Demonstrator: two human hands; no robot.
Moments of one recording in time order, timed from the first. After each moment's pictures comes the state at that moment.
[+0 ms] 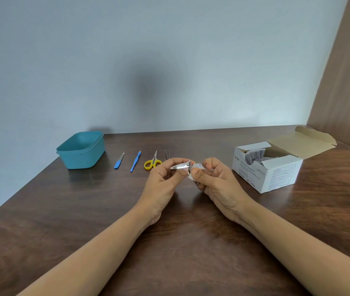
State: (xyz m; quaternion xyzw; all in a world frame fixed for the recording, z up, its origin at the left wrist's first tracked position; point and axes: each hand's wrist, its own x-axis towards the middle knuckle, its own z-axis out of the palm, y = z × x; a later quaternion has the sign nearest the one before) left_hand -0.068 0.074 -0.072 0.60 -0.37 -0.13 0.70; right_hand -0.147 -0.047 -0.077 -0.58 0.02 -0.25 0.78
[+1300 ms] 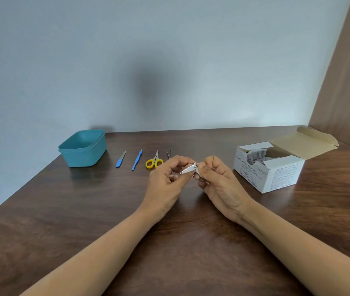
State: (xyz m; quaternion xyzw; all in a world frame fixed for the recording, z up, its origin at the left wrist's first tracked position) left_hand -0.069 0.072 -0.075 0.63 -0.44 -0.02 0.64; right_hand -0.145 -0.046 -0.081 -0.53 -0.02 -0.24 0.81
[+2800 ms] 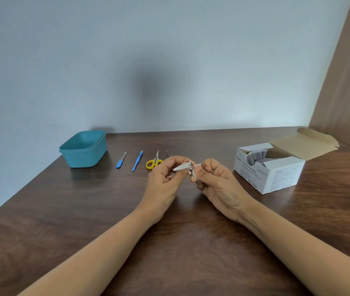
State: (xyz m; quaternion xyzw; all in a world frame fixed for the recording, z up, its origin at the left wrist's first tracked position) left_hand -0.065 0.073 -0.075 0.61 -0.40 -0.06 0.68; right_hand -0.145 -0.045 -0.077 -0.53 0.01 -0.20 0.83
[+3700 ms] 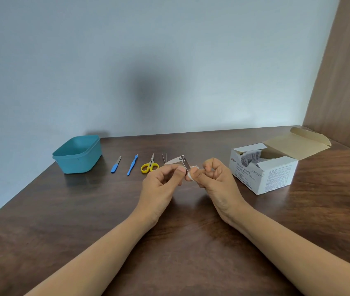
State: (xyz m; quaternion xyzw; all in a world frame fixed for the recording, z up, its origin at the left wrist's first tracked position) left_hand -0.069 0.070 -0.074 0.66 -0.36 -0.06 0.66; right_hand -0.146 -0.047 -0.079 -0.60 0.01 -0.32 0.73
